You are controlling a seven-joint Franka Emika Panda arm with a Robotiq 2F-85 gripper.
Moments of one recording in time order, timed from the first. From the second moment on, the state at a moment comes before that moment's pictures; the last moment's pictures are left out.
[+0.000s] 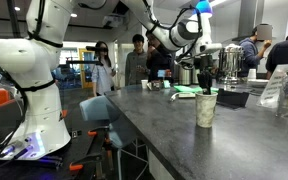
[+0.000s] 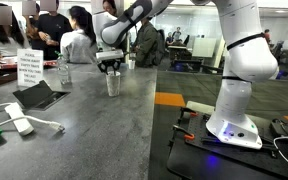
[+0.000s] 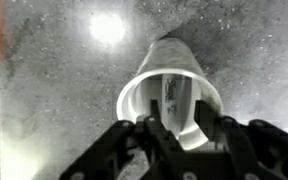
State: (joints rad) arm 0.14 0.43 -0.10 -1.77 -0.25 2.23 1.00
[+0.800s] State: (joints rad) arm 0.12 0.43 -0.10 -1.79 -0.24 2.31 0.98
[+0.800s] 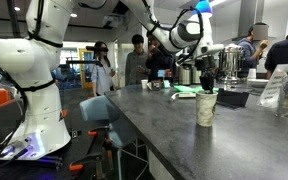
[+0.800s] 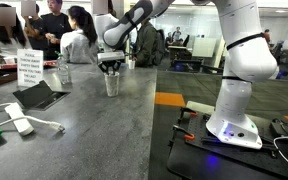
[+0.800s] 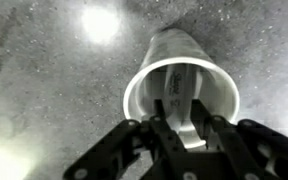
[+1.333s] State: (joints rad) arm 0.12 0.43 -0.11 -1.83 -0.25 2.34 0.97
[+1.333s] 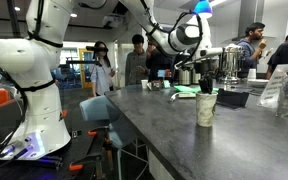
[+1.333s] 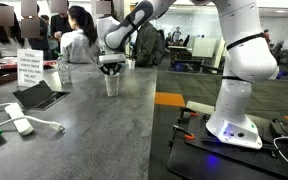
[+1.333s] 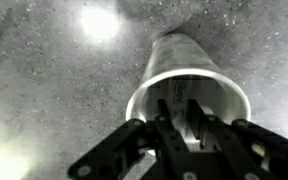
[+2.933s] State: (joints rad) arm 0.14 0.25 -0.12 -1.88 -0.33 2.33 0.97
